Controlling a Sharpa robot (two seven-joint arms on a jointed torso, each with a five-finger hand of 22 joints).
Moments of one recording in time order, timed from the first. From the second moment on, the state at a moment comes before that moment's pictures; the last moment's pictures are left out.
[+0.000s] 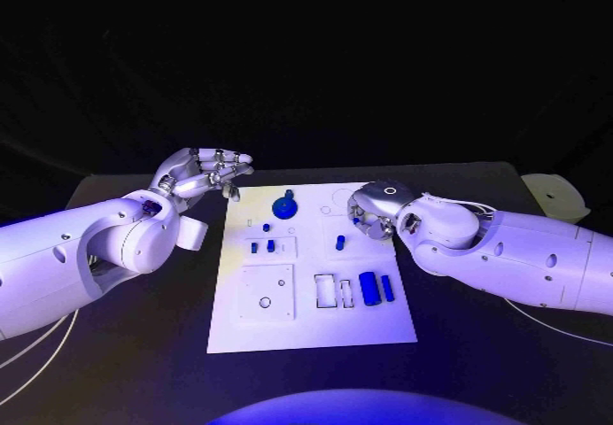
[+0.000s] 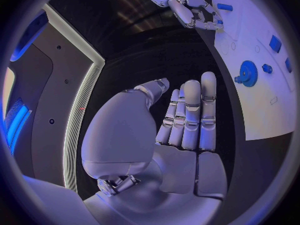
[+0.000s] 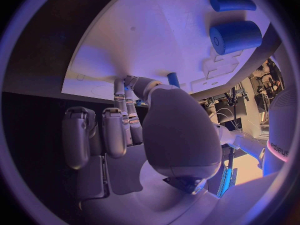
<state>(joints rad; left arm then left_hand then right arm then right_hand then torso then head) 1.18 -0.94 -0.01 1.55 -0.20 -0.28 0.36 1.35 -0.21 0.52 0.08 0.20 0.91 0.19 0.21 0.27 1.09 0.12 0.20 0.14 1.18 0.04 1.11 0.46 0.17 1.04 0.13 0.93 0.55 1.18 -0.75 -0.13 1.47 -1.83 -0.30 -0.26 1.39 -0.19 0.61 0.09 0.19 1.03 0.13 0.29 0.40 1.20 0.06 0.18 0.24 1.46 -0.01 1.42 1.31 0.04 1.46 0.09 1.44 1.31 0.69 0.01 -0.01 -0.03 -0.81</state>
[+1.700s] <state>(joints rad) 1.18 -0.91 -0.01 1.54 -0.20 -0.27 0.35 1.35 -0.21 0.52 0.08 0.20 0.90 0.20 0.21 0.27 1.07 0.13 0.20 0.14 1.17 0.04 1.11 0.45 0.17 1.04 0.13 0.92 0.54 1.11 -0.71 -0.13 1.74 -1.79 -0.42 -0.26 1.38 -0.18 0.61 0.09 0.16 1.04 0.13 0.30 0.41 1.21 0.06 0.18 0.24 1.46 -0.01 1.42 1.31 0.03 1.46 0.09 1.47 1.31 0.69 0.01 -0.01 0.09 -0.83</state>
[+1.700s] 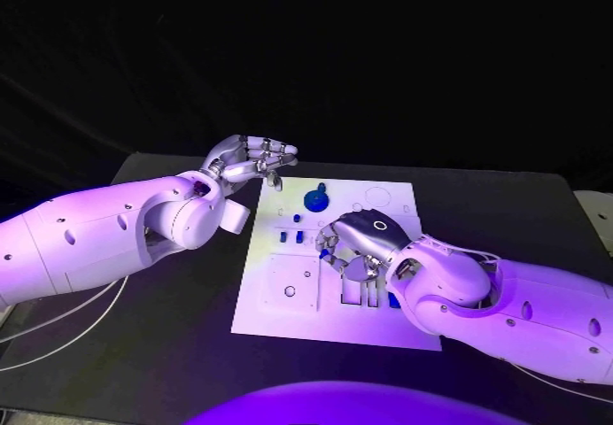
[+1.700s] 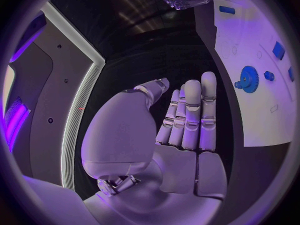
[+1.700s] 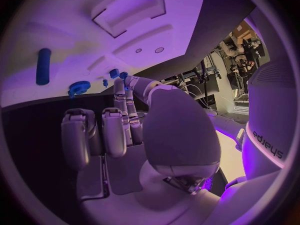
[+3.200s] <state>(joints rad) 1.18 -0.89 -0.01 1.53 -0.20 -0.27 0.35 1.35 -0.21 0.52 0.08 0.20 0.89 0.20 0.21 0.27 1.06 0.13 0.20 0.14 1.17 0.05 1.11 0.45 0.17 1.03 0.13 0.92 0.54 1.06 -0.61 -0.14 1.66 -1.78 -0.41 -0.24 1.37 -0.19 0.61 0.09 0.16 1.03 0.12 0.30 0.41 1.21 0.06 0.17 0.24 1.46 -0.01 1.42 1.31 0.03 1.46 0.09 1.47 1.31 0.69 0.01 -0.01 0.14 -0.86</state>
